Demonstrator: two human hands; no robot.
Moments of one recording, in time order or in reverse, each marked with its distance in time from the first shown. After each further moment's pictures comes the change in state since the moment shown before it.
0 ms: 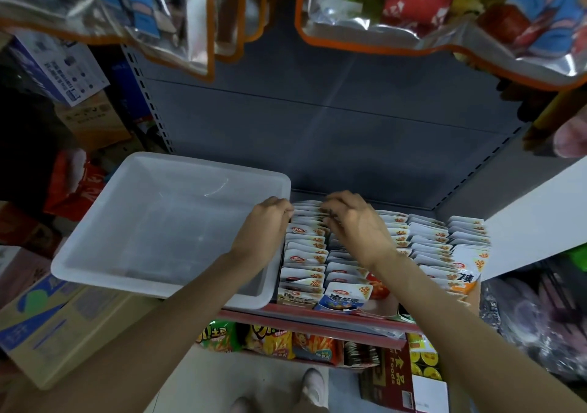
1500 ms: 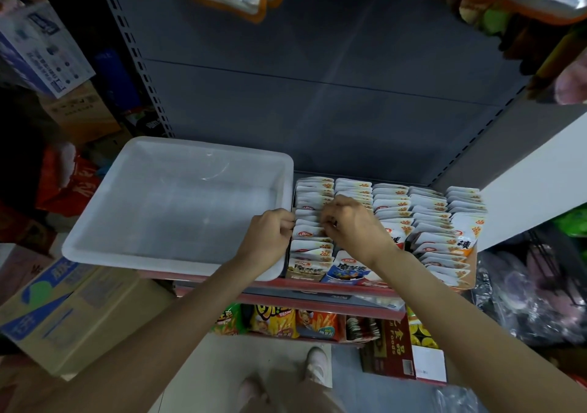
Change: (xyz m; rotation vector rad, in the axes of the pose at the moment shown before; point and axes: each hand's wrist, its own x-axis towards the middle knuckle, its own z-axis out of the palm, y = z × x) left_hand -0.051 0.003 -0.007 -0.174 -0.213 -0.230; right_hand -0.033 -0.041 -0.004 0.051 -0.204 0.074
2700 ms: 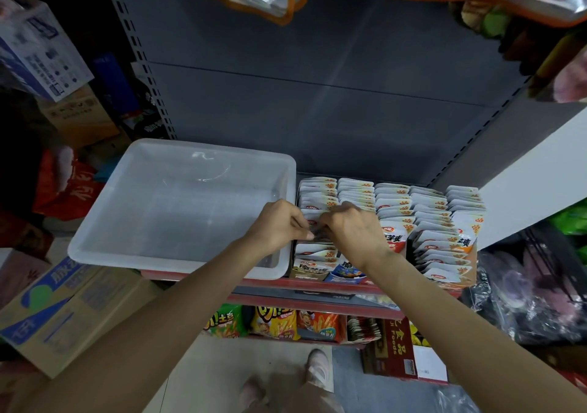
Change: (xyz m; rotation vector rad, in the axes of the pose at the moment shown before) left_hand 0.016 0.009 -0.012 -0.027 -0.178 0.041; right_hand -0.003 -0.019 0.007 -0.443 0.041 -0.024
